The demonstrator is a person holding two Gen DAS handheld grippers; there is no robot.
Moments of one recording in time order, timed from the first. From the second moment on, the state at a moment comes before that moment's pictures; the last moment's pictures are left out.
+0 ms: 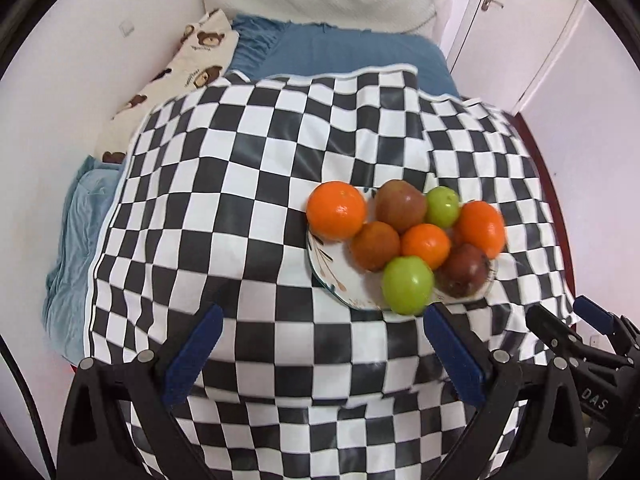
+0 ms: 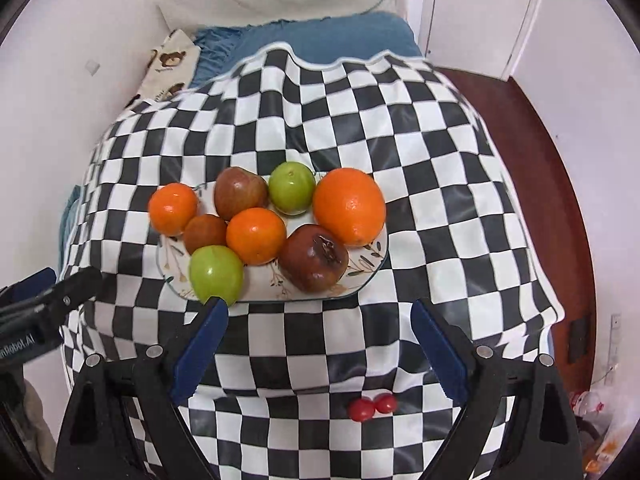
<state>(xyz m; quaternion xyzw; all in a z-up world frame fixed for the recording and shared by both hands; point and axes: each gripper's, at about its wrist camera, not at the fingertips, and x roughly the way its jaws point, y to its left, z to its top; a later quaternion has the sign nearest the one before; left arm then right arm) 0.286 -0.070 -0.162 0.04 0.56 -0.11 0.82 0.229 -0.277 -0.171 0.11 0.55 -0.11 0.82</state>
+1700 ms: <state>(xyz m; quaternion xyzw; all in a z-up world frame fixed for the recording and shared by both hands) 0.188 -0.122 -0.172 0.09 0.56 -0.12 0.82 0.104 -0.358 -0.236 0.31 0.57 -0.07 0.76</state>
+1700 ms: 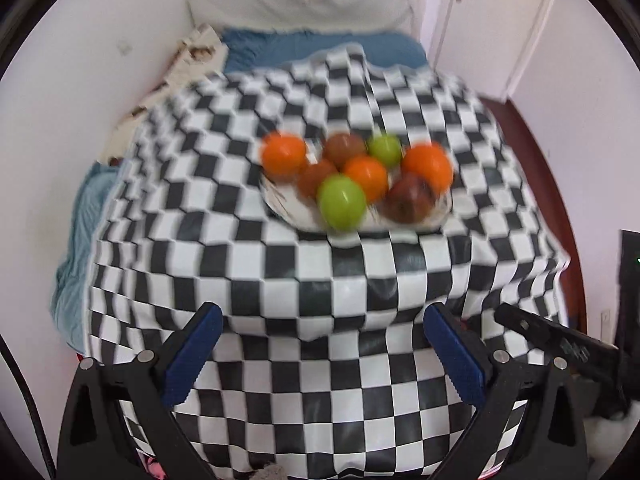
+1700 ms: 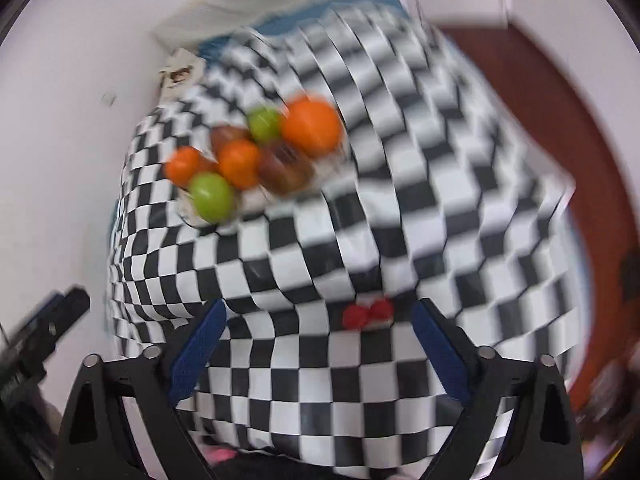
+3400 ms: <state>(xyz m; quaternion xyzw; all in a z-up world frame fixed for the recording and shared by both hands) 0.149 -0.291 -0.350 0.16 0.68 -0.25 0.67 0.063 -0.434 -0.344 0.38 0.59 -0.14 0.70</state>
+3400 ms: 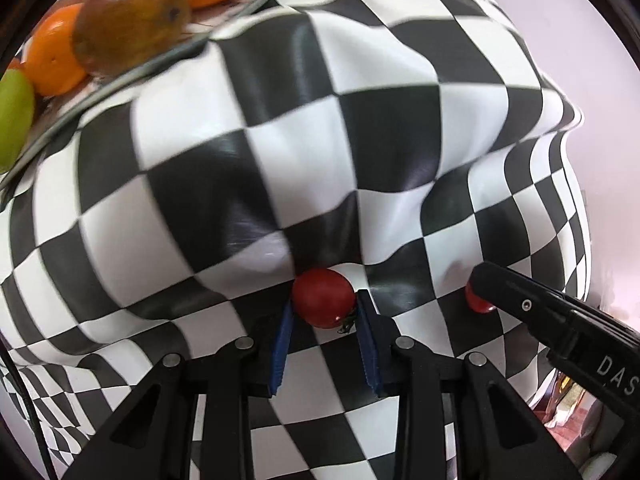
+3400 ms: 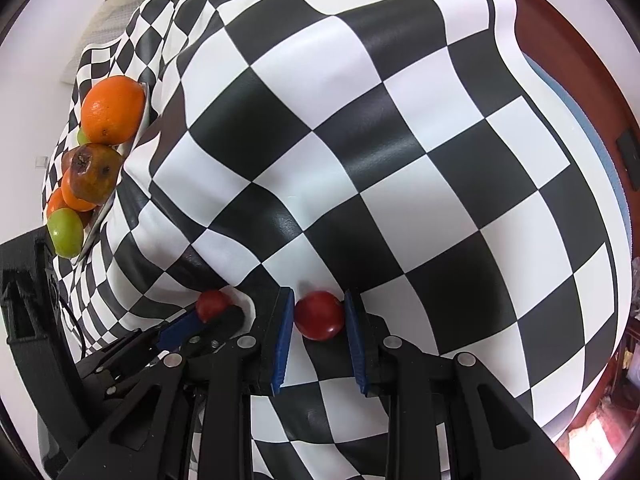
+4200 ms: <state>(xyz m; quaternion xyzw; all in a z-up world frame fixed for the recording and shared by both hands) 0.275 -0.078 -0.208 -0.05 0.63 -0.18 0.75 0.210 -0.318 -0.230 0.38 0.54 0.05 0.75</state>
